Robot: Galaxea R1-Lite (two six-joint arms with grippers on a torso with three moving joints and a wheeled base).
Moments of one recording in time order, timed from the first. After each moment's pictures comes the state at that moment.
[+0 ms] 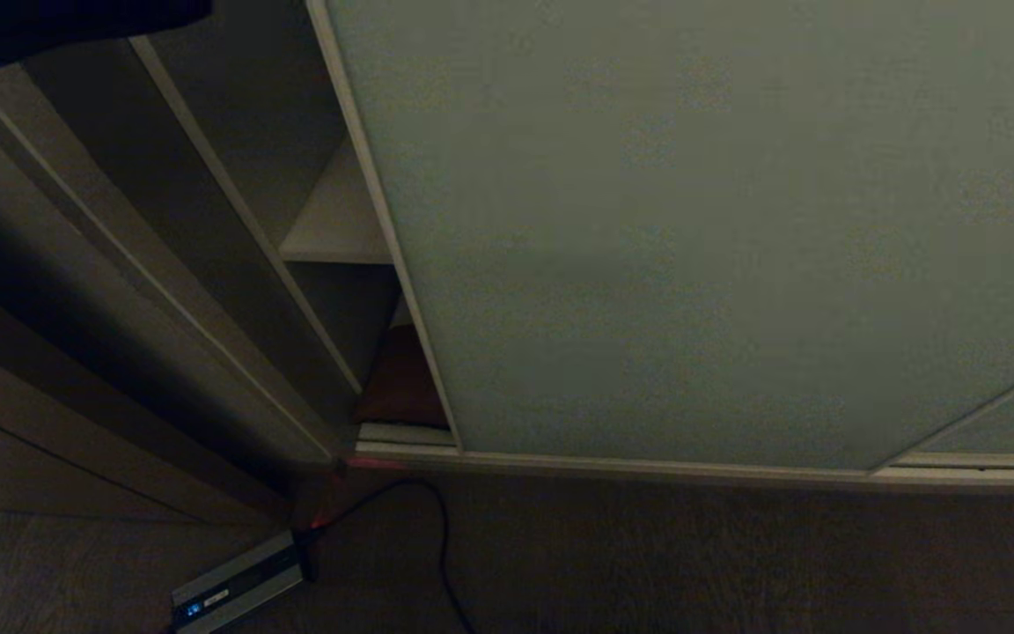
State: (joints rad) left arm -0.24 1.49 -1.58 -0.24 -0.07 0.01; right arm 0.00 0.00 0.00 0.00 0.01 -0.01
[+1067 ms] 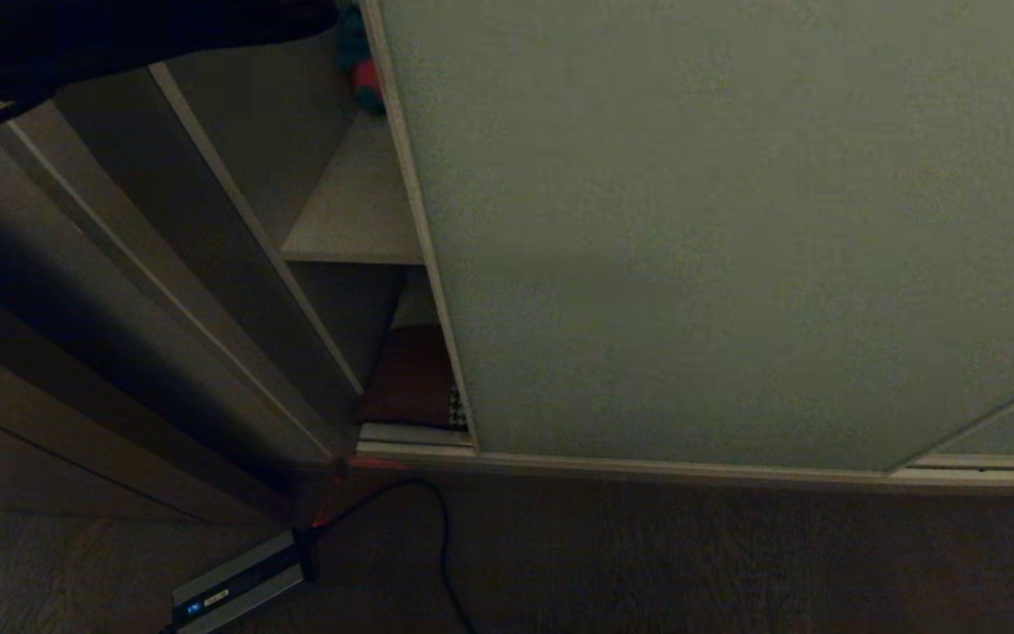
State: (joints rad) left arm -0.44 1.58 -1.65 -0.23 -0.10 0.02; right arm 0.00 0.00 0.00 0.00 0.01 -0.02
